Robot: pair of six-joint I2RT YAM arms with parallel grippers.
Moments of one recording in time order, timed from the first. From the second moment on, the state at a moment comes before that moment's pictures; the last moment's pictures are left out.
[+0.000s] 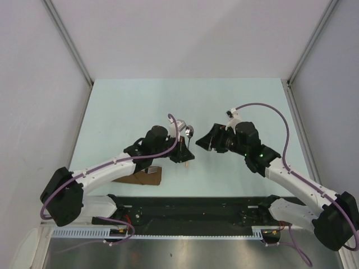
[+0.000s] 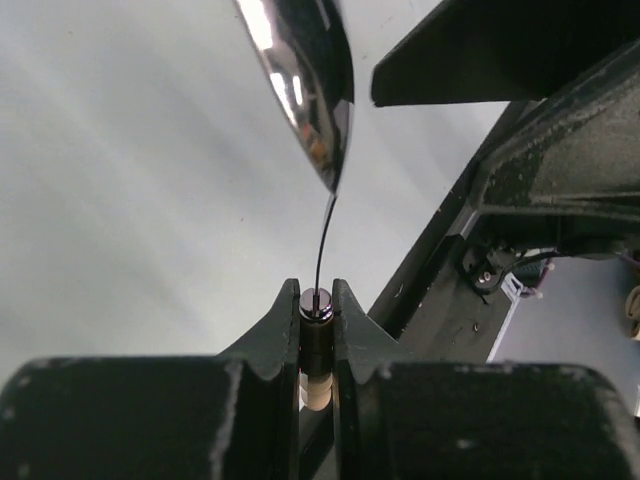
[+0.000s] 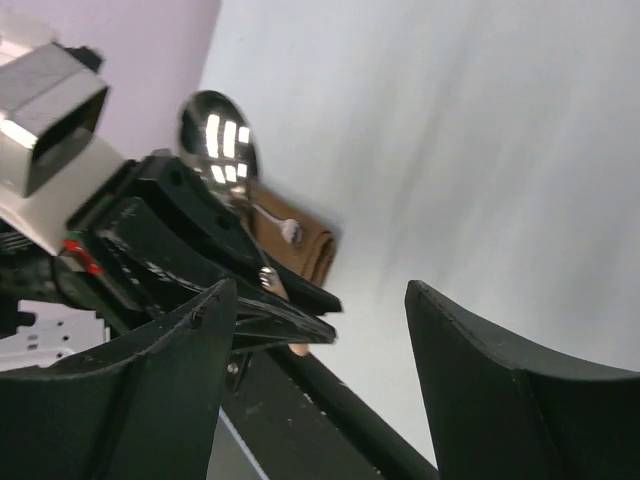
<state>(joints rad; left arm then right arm) -0.78 1.26 0.74 0.02 0.35 -0.51 0.62 1.03 0.72 -0.07 -0.23 0.75</state>
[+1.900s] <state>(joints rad) -0.80 1.07 0.54 0.48 0.61 -0.83 0.64 0.98 0.47 0.71 -0.51 0.82</state>
